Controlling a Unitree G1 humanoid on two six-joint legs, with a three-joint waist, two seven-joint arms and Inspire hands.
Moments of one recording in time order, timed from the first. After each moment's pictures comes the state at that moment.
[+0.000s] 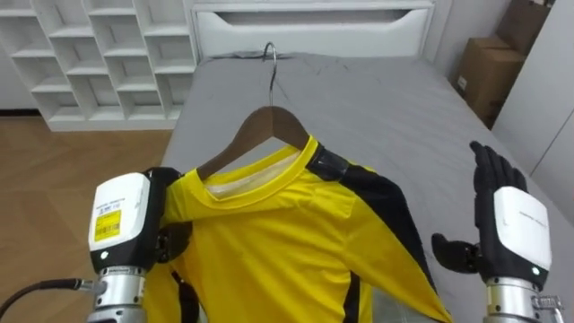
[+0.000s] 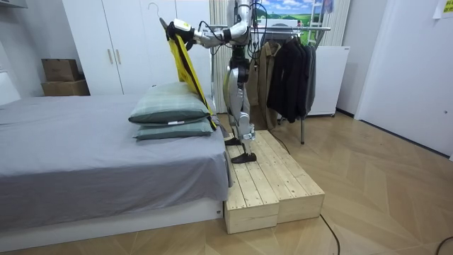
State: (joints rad) left arm -0.07 0.33 -0.13 0.22 0.78 -0.08 0.55; right arm -0.05 -0.31 0.04 0.27 -0.76 -0.09 -0.59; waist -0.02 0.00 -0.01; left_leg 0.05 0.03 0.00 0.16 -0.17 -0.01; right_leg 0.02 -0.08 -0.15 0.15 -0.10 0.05
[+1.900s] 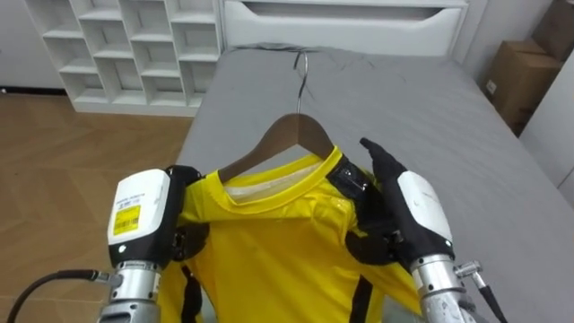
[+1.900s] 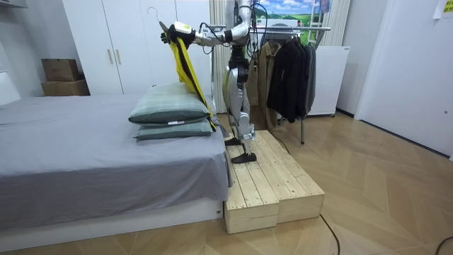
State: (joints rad) left arm -0.07 0.31 -0.16 0.18 0.78 -0.04 0.48; right arm -0.14 -0.30 0.28 0.21 -0.51 -0.09 -0.30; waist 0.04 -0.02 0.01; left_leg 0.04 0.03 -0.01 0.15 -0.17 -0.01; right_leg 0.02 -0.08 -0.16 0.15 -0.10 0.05
